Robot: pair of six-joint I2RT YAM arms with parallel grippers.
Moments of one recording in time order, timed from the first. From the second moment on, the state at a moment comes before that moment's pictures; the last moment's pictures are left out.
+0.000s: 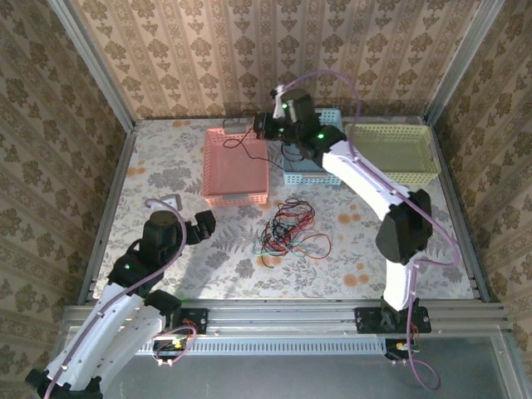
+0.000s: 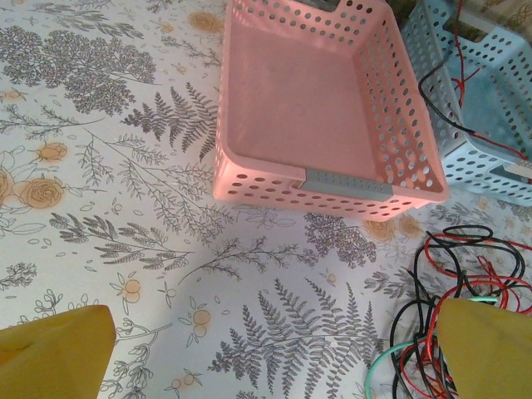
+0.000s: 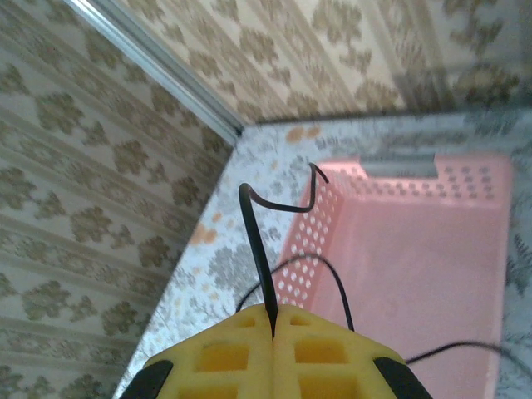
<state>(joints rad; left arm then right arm) -0.52 0.56 0.59 -0.61 -0.19 -0.57 0.57 1.93 1.85 -0.33 -0.17 0.58</state>
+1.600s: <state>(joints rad) -0.82 1.47 0.84 -0.21 0.14 -0.52 0.62 1.40 0.80 -0.30 -0.05 0.42</state>
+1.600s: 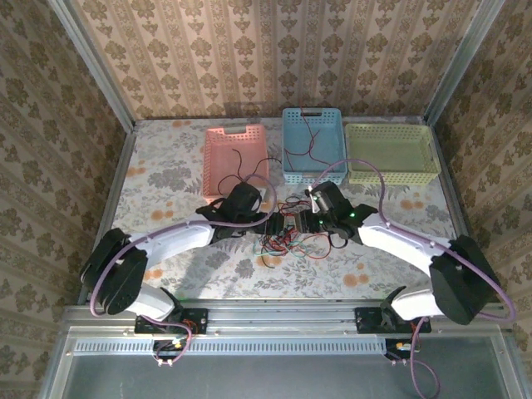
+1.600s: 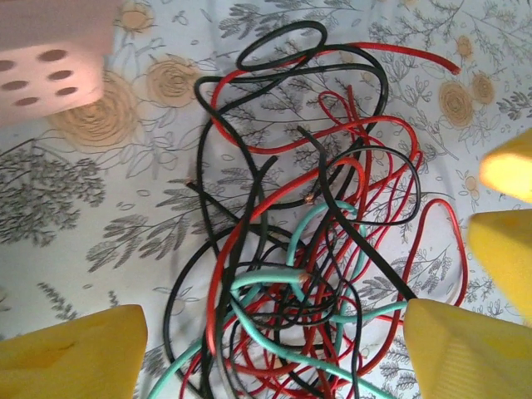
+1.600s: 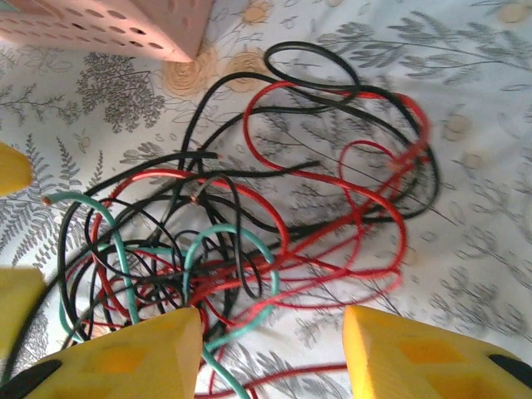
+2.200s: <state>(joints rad) -0.83 1.54 0.85 -0.21 0.10 -0.48 0.61 1.35 0.81 -0.26 -0.04 0.42</state>
